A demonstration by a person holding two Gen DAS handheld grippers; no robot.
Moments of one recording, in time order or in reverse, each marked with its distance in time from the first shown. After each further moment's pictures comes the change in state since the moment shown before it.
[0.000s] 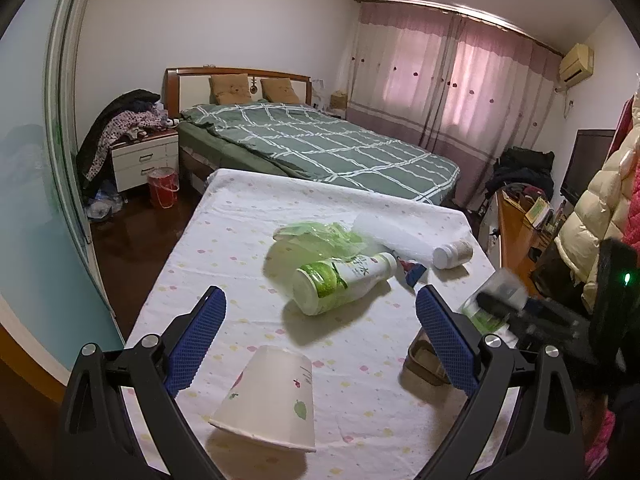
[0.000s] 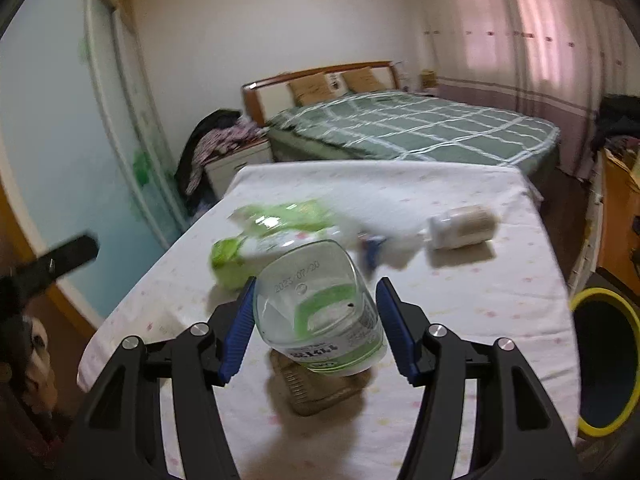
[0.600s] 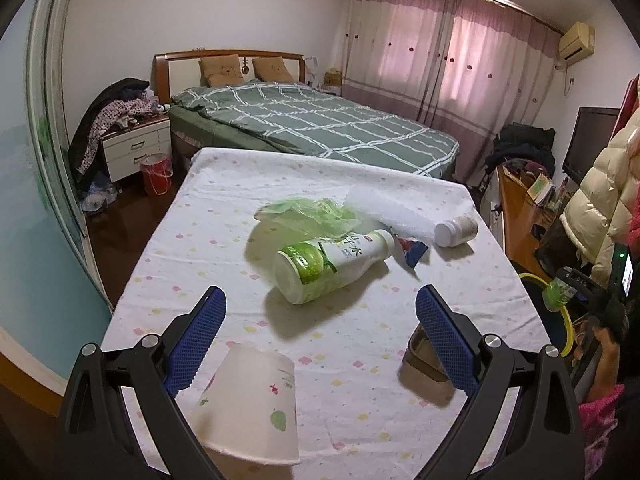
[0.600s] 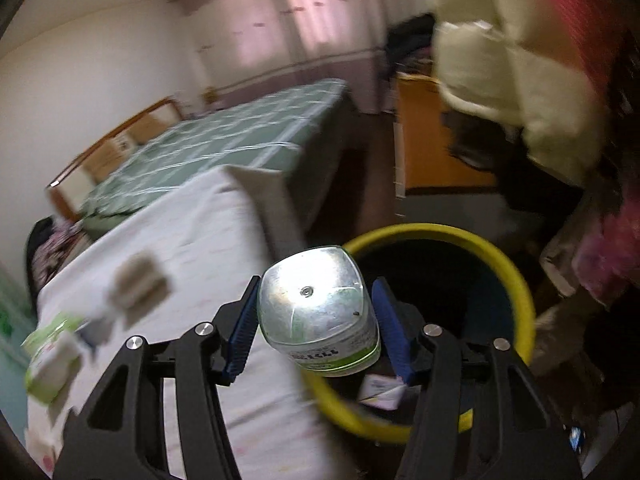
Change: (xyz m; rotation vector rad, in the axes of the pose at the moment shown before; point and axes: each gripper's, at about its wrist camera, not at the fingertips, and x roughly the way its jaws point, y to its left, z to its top) left arm 0.043 -0.019 -0.005 0.035 0.091 0.000; right arm -0.046 -0.233 -0.034 0.529 -0.058 -0.590
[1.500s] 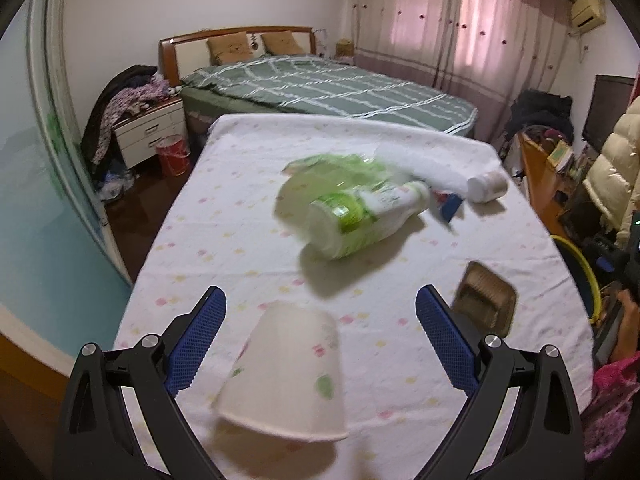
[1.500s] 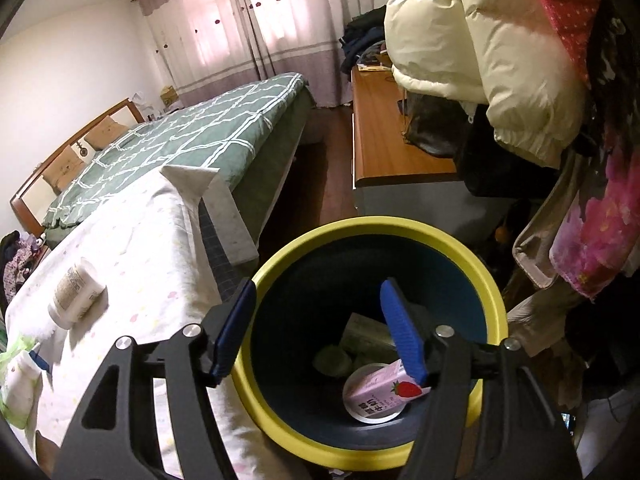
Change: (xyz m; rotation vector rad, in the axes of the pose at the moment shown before) left arm 0.014 0.020 -0.026 0.039 0.111 0.100; right arm 0.026 -0.021 0.001 0.036 0.009 -0.118
